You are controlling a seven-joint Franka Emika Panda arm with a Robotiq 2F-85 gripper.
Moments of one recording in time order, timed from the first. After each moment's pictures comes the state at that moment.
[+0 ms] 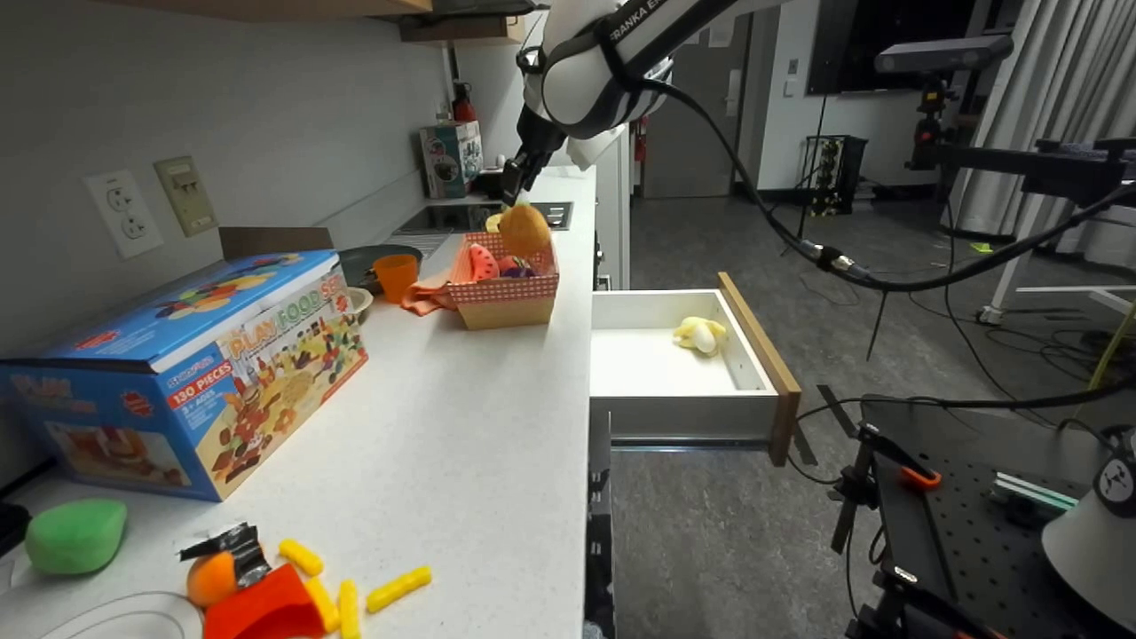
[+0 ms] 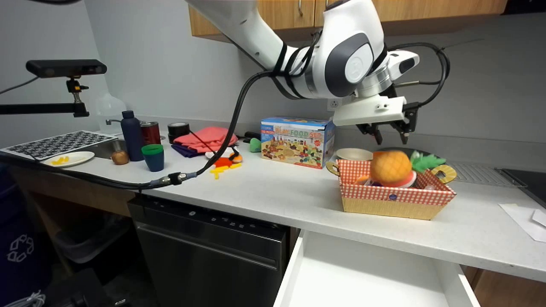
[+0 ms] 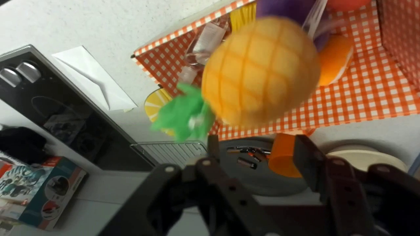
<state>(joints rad) -0.20 0.48 -0.12 -1.63 -0.05 2.75 -0.26</state>
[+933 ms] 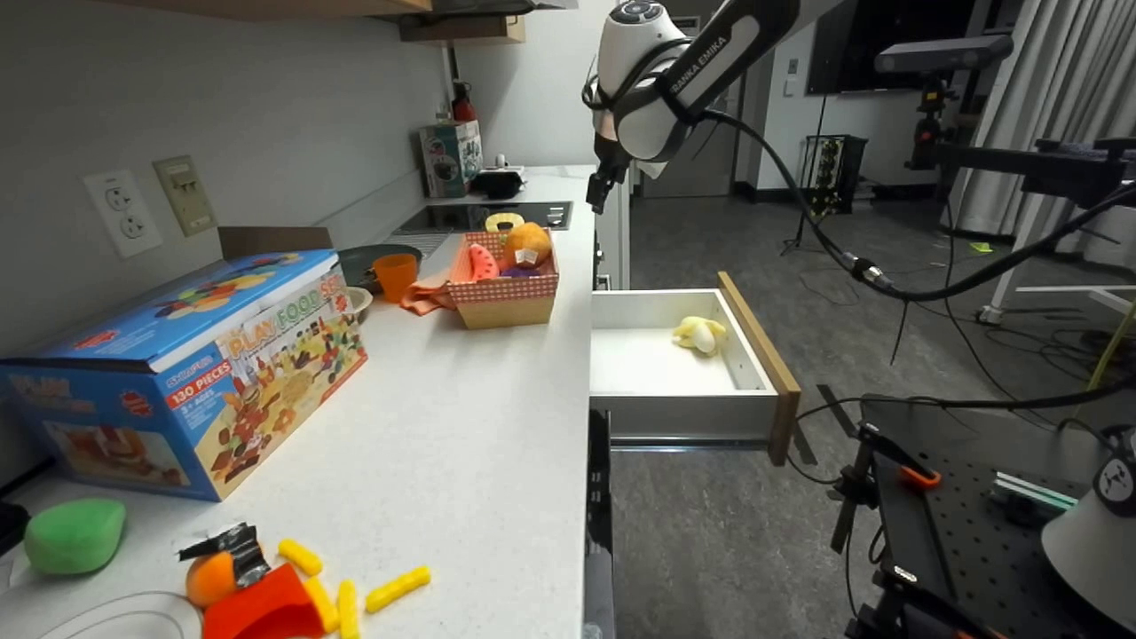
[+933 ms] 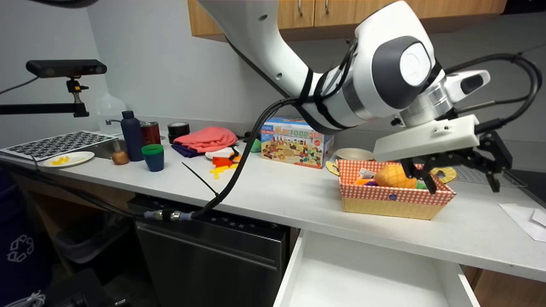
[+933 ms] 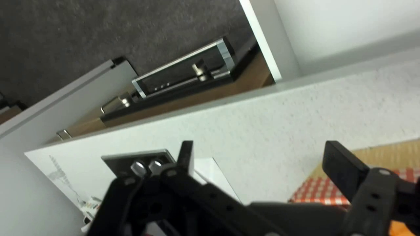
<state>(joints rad) -0.19 0.49 -0.36 -1.72 -0.36 2.66 -0.07</state>
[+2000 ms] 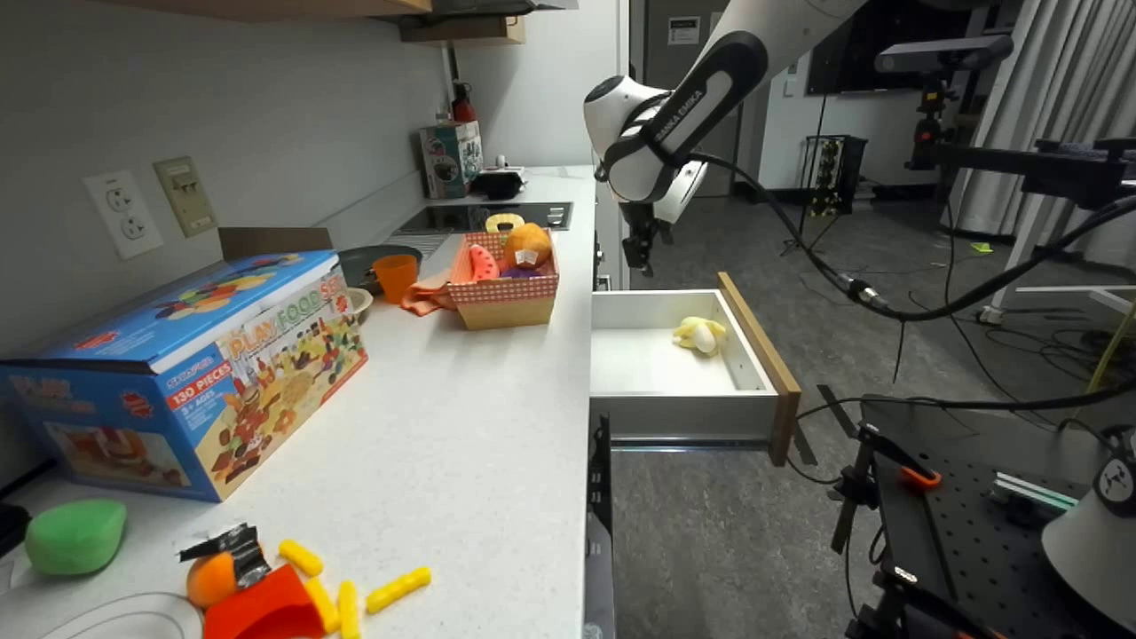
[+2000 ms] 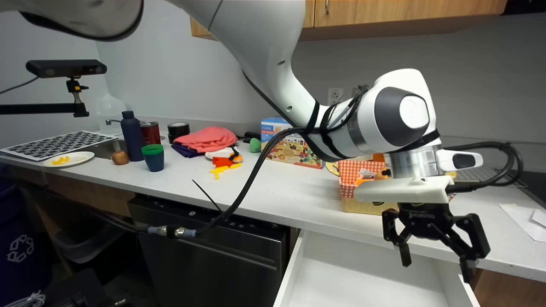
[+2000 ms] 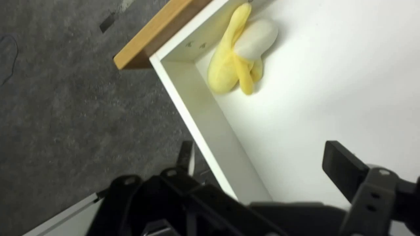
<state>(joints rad) -0.22 0.62 -0.32 -1.65 -0.35 2.24 -0.01</state>
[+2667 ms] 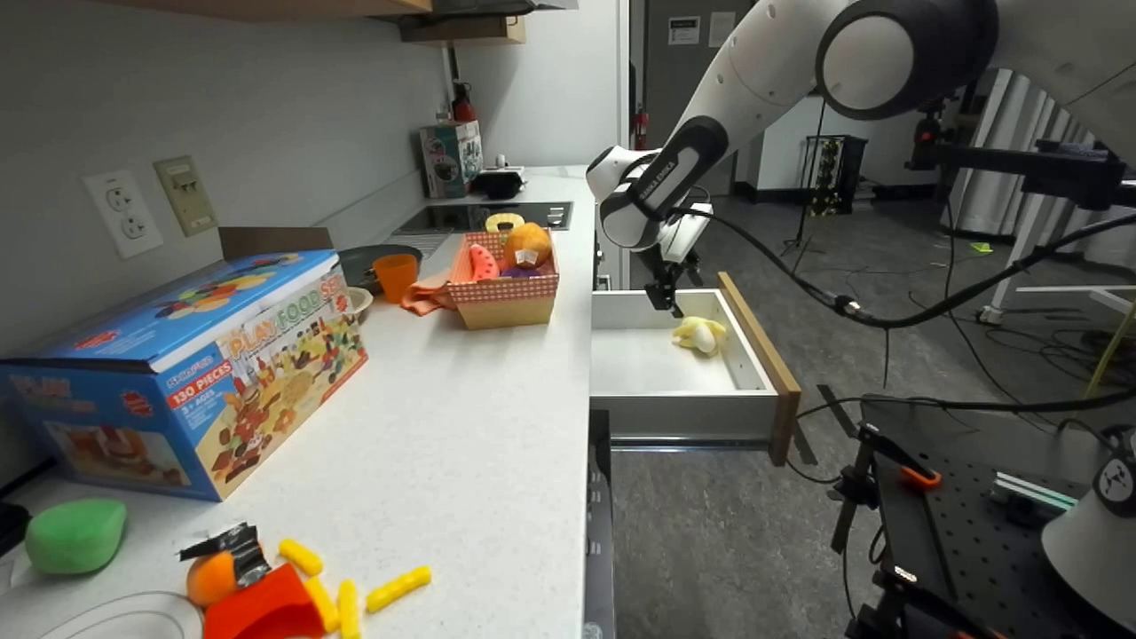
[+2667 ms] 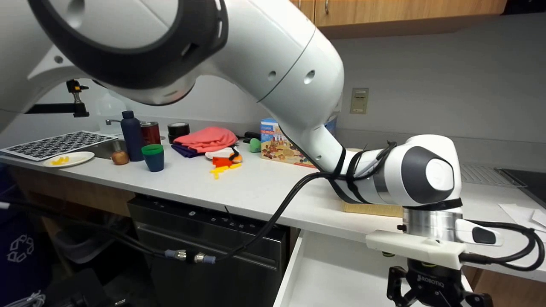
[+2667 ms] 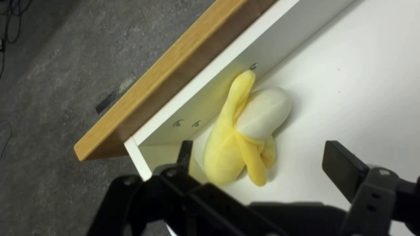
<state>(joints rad) -0.31 0.89 -0.31 -1.42 -0.29 1.99 -0.01</state>
